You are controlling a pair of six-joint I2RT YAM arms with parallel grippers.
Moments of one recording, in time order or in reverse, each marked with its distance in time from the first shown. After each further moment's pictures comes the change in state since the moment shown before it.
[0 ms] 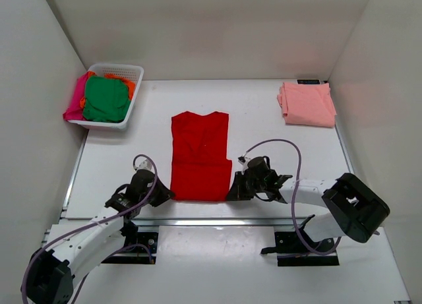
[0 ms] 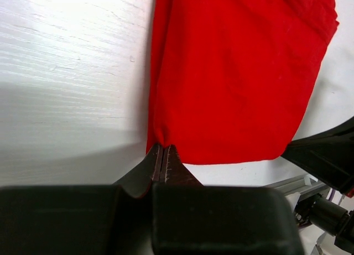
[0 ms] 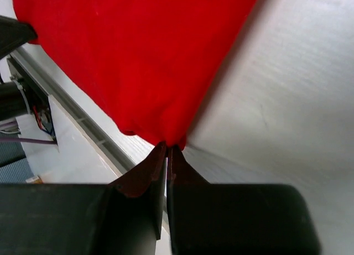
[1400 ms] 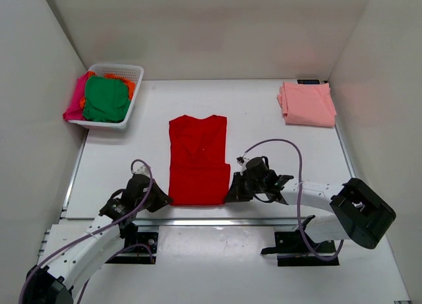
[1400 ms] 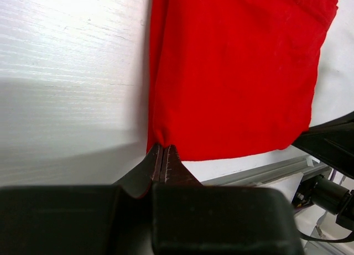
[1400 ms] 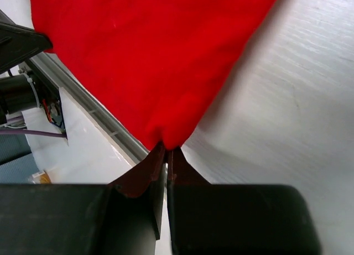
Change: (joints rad) left arm 0.010 -0.163 -0.021 -0.154 0.058 0.014; right arm 0.046 -0.062 0.010 -0.063 0.014 0.043
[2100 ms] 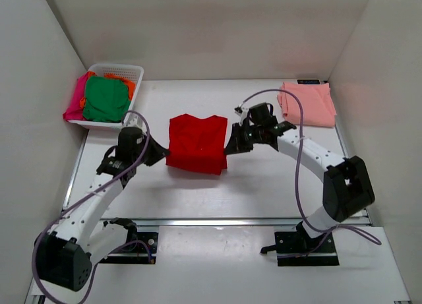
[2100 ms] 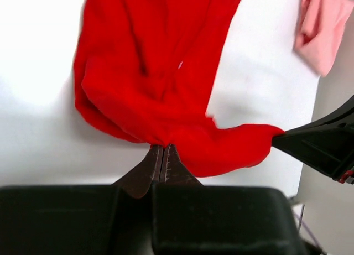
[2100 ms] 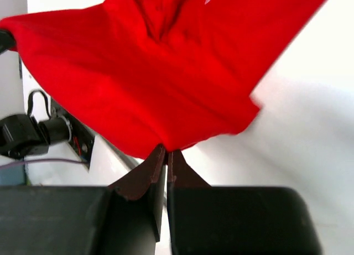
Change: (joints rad) left arm 0.209 0.411 0.504 0.058 0.026 0.147; right arm -0.267 0.209 0.660 -0.520 -0.142 -0.367
